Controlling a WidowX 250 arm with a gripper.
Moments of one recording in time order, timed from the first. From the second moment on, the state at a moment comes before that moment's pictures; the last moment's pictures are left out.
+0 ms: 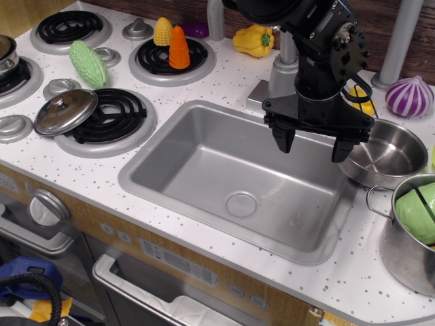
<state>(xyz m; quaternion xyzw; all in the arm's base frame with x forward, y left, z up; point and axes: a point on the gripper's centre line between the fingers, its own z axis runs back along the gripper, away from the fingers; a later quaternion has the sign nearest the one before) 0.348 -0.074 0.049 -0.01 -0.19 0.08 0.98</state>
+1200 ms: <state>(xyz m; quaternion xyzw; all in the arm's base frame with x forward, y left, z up) 0.387 -0.084 0.035 -0.06 -0.21 0.09 0.97</state>
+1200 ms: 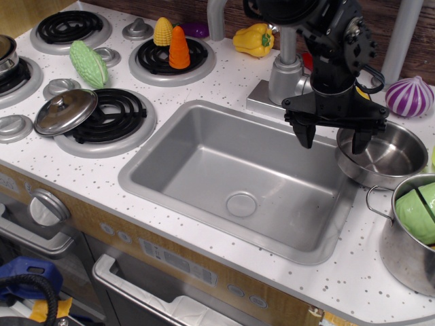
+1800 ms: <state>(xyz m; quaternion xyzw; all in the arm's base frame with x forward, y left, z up) 0.384 -0.074 0.006 -0.10 -0.22 0.11 0.96</state>
